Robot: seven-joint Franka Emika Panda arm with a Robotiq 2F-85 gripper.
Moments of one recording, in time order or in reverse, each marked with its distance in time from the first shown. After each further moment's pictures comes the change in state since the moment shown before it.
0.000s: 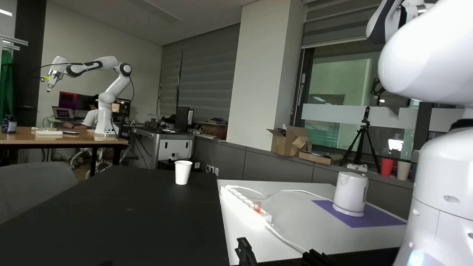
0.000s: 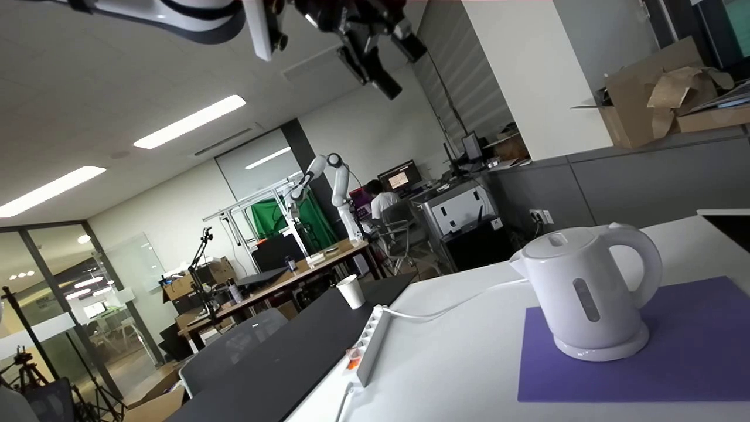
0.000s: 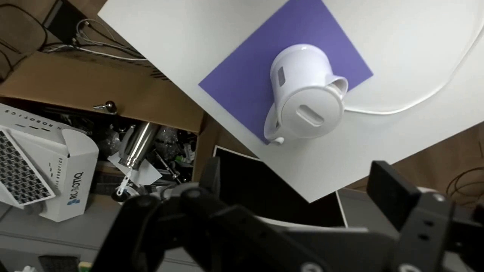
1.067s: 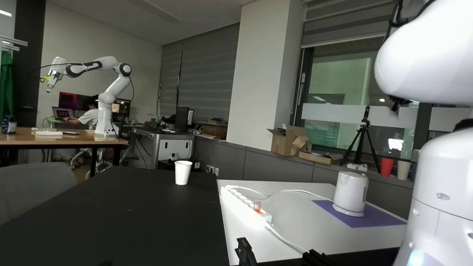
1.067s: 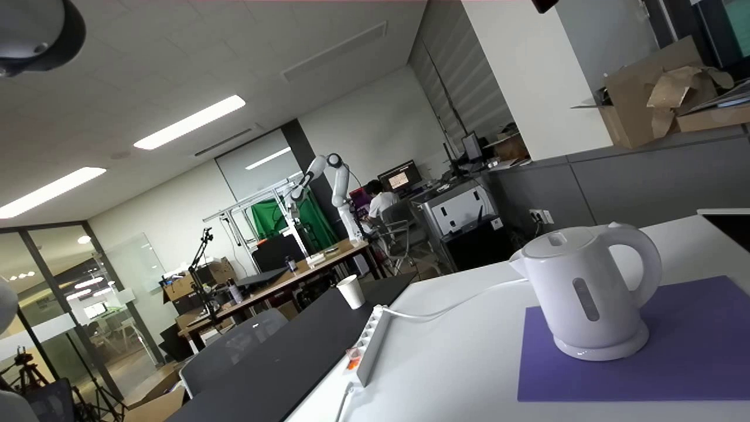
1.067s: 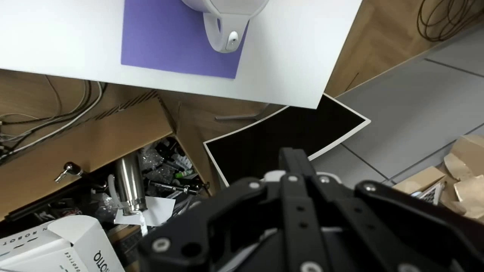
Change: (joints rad) arm -0.149 0.582 -0.089 0.680 0.671 -0.146 0.097
